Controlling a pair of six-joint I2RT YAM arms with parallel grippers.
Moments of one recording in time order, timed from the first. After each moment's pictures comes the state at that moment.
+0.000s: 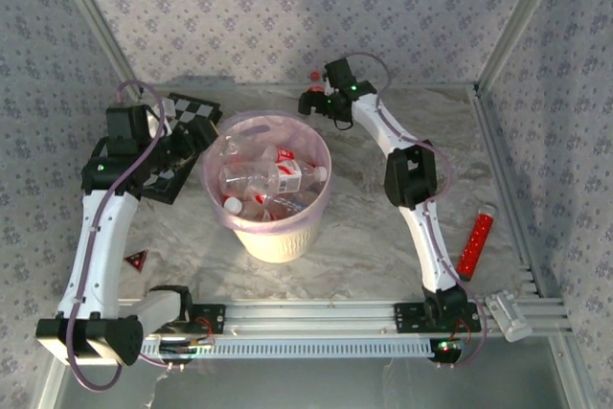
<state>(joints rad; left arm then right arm) -0.04 1.10 1.29 -0.84 0.45 -0.61 0.40 2.56 2.46 -0.75 -0.16 0.44</state>
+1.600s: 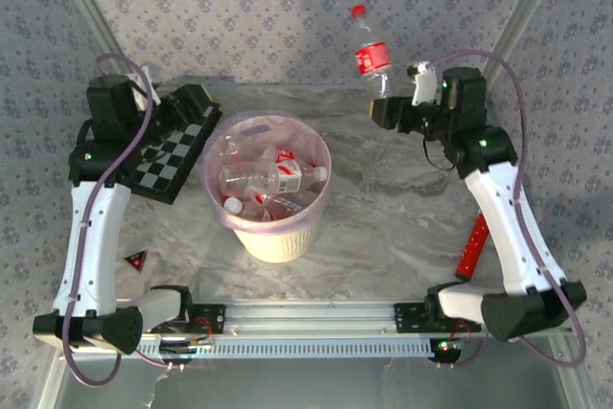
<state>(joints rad) -0.06 1.16 1.52 -0.74 0.41 -0.63 0.27 1.23 1.50 -0.67 -0.44 0.19</state>
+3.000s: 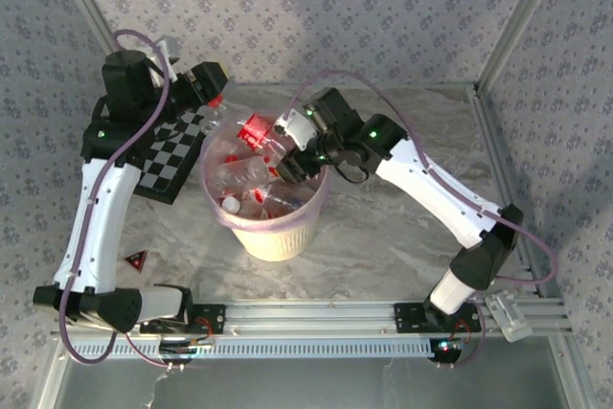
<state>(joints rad) -0.18 1.29 1.63 -0.66 0.37 -0.62 0.83 1.63 1.78 -0.95 -0.25 -0.07</state>
